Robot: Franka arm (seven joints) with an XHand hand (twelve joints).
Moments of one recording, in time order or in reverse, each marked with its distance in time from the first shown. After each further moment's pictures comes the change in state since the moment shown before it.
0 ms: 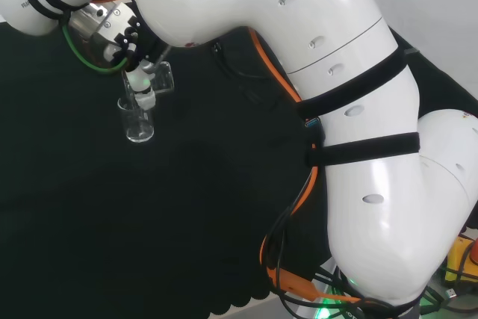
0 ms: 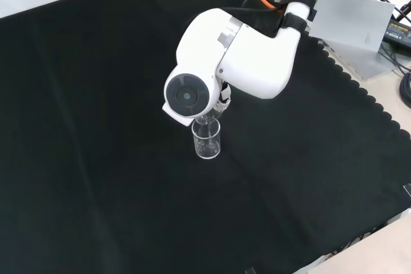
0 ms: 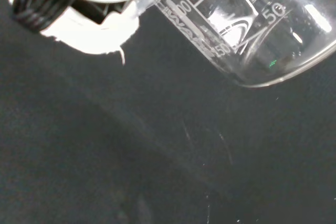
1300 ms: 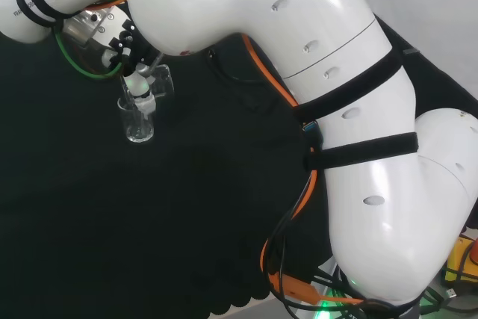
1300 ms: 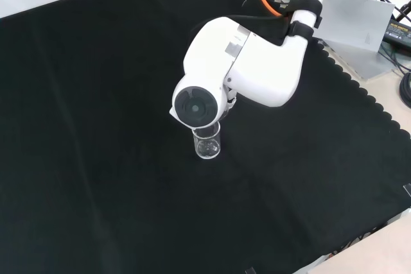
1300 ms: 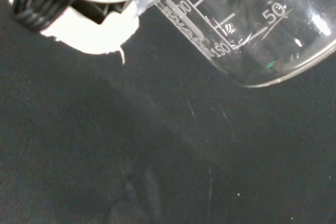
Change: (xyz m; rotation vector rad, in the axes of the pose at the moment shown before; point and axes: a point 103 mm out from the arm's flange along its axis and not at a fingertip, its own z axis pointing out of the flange) arm 0.013 -0.008 0.003 0.059 -0.039 -0.001
